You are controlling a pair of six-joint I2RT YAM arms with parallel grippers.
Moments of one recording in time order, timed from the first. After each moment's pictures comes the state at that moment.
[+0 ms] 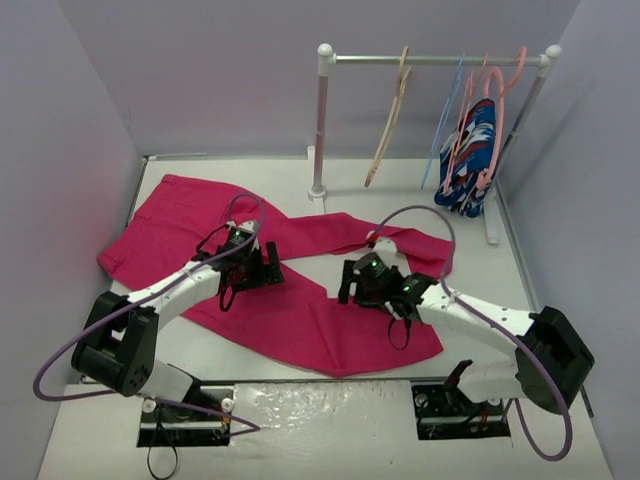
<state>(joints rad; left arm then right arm) -0.42 1.44 0.80 -0.32 0.07 -0.60 0.77 1.27 0.69 -0.34 0.26 0.81</state>
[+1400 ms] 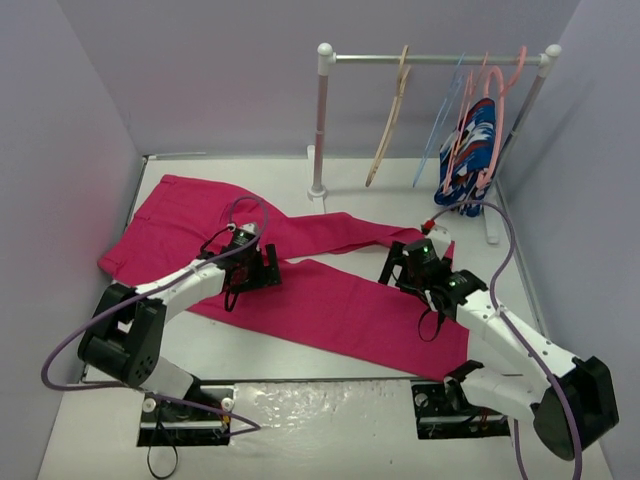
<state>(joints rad) -0.44 1.49 0.80 -0.31 0.00 -0.61 0.50 1.05 0.67 -0.47 0.28 0.71</state>
